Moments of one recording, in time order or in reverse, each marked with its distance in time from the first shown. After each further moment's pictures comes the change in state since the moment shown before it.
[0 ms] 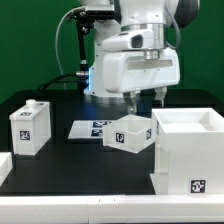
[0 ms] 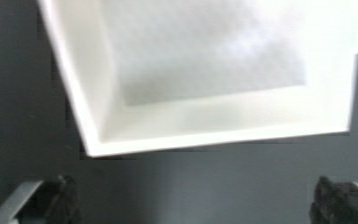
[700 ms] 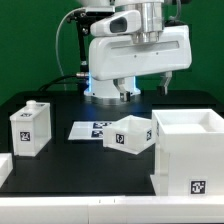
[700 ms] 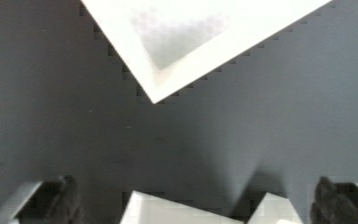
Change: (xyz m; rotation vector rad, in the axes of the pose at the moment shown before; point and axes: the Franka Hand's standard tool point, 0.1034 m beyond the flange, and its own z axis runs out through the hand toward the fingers) arm 0.026 0.038 -0.031 0.079 -0.052 0.370
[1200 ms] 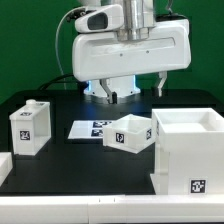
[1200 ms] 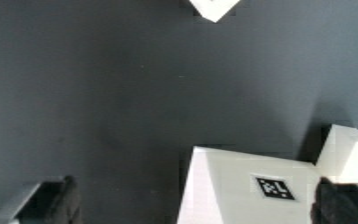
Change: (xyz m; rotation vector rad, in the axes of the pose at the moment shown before) arm 0.029 0.035 -0.003 0.009 -0.026 0.102
